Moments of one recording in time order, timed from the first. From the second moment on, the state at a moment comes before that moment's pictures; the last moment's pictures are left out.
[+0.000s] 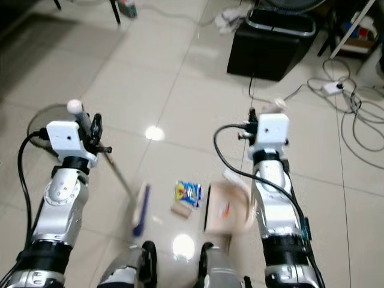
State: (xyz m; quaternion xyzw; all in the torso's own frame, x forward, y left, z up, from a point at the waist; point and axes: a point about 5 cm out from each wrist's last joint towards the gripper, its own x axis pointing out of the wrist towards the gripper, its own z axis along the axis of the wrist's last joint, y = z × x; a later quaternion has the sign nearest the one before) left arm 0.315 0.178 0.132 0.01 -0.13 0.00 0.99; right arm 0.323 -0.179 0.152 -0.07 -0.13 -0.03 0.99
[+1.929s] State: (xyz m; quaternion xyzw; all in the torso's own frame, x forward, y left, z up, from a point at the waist) left arm 0.355 0.237 0.250 0.05 -0.28 -0.11 0.95; right arm 0.332 -0.162 0.132 0.07 -0.12 -0.02 0.99
